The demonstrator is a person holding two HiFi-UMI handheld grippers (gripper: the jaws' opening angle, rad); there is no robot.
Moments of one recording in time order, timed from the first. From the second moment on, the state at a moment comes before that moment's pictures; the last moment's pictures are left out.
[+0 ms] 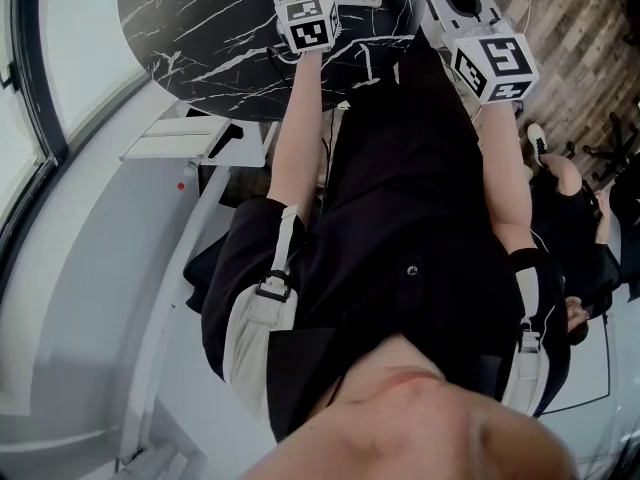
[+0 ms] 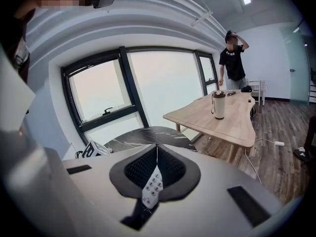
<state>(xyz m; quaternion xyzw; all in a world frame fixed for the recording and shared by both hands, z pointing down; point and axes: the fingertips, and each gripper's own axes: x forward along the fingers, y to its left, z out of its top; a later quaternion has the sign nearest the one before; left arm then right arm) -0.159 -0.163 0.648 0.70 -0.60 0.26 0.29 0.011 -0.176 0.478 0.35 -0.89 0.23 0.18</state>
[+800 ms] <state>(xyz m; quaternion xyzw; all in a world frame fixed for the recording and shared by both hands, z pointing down) -0.145 -0.130 0.547 0.74 -0.60 0.19 0.24 0.020 -0.144 0.435 0.37 -0.90 0.20 0.13</state>
